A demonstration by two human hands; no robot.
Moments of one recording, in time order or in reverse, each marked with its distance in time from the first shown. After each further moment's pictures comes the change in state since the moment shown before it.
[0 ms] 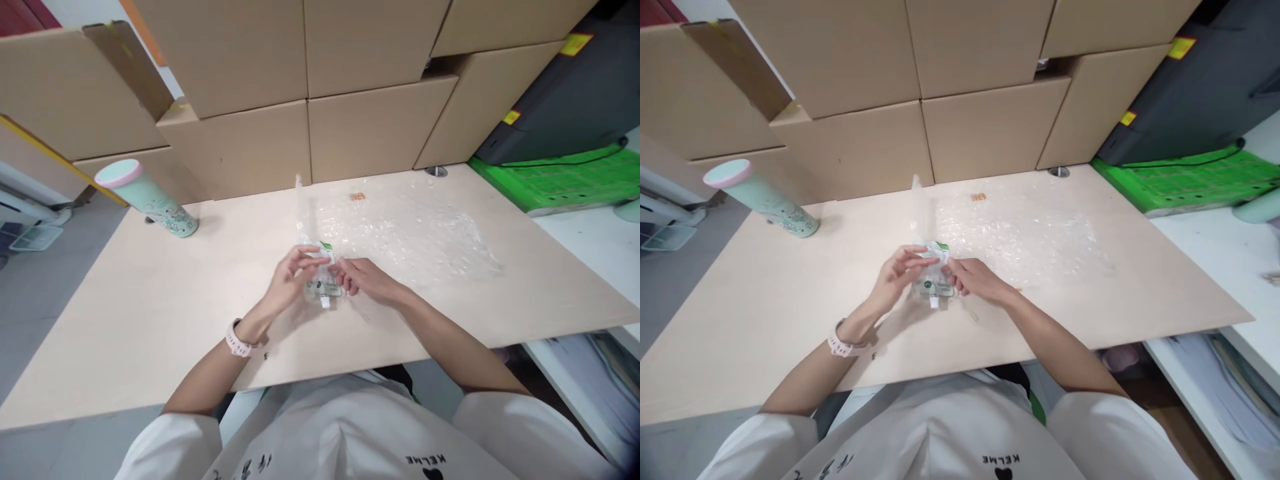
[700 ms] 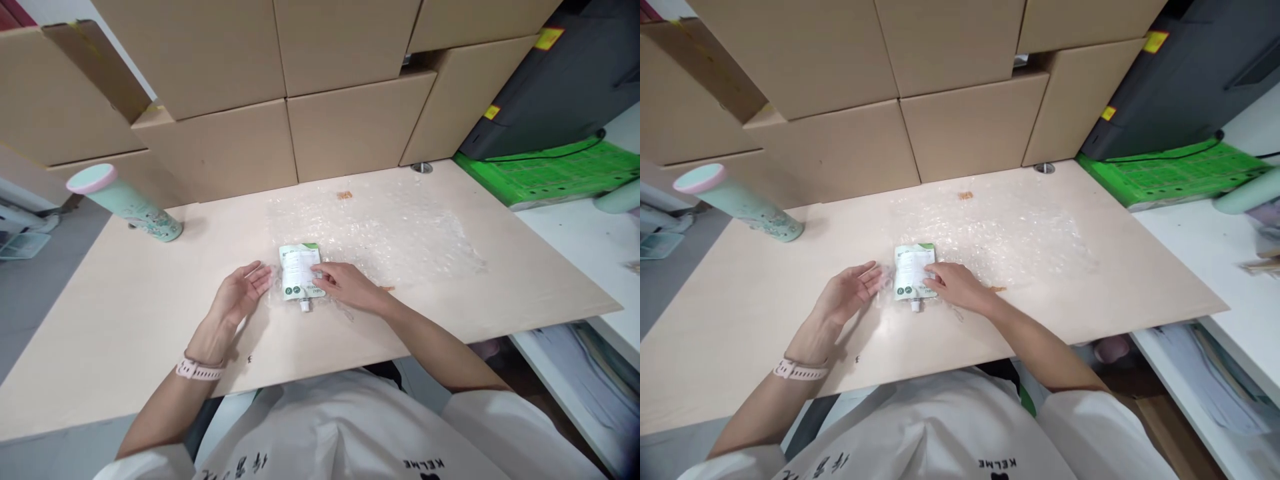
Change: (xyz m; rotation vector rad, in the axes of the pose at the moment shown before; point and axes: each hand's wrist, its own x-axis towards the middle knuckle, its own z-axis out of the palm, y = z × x) left_hand -0.014 0.007 -0.041 -0.381 0.525 -0.487; right_hand -0.008 0.001 0.005 -0.392 0.037 -0.211
